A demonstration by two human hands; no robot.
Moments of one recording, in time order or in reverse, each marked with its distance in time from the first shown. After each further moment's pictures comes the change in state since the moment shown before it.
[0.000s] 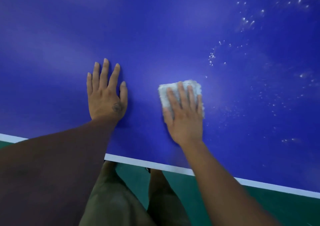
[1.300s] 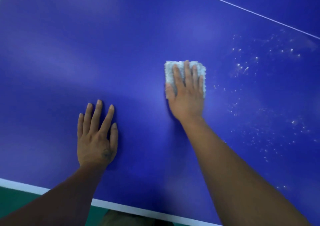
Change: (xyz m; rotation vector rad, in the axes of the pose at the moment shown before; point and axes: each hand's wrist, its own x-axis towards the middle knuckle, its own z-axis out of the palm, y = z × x) left_hand 0.004 -0.005 0.010 -0.061 0.010 -0.001; right_hand 0.206 0.023 -0.034 -0.007 -0.081 0.096
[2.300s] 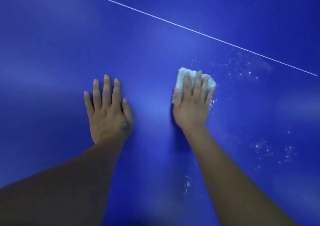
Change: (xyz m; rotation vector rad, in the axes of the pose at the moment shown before) left_hand 0.169 0.175 0.075 0.066 -0.060 -0.095; right_hand 0.077 0.129 -0.026 -0.110 0.038 0.243
